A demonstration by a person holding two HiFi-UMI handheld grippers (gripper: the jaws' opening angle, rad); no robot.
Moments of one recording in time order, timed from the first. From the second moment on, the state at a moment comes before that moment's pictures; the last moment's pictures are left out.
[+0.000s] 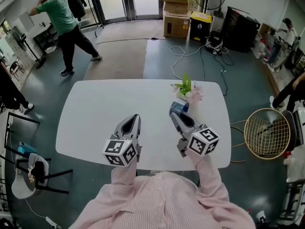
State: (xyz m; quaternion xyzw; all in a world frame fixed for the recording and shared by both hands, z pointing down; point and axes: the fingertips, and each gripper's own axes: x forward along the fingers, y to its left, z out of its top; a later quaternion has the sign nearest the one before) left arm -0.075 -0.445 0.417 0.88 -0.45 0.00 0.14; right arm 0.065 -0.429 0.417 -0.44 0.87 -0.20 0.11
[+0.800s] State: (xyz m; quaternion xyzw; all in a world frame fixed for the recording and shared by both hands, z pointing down) left arm -0.103 -0.441 0.368 0.87 -0.48 -0.03 0.07; right arm 0.094 -0.417 0.385 -0.50 0.85 -0.14 0.12
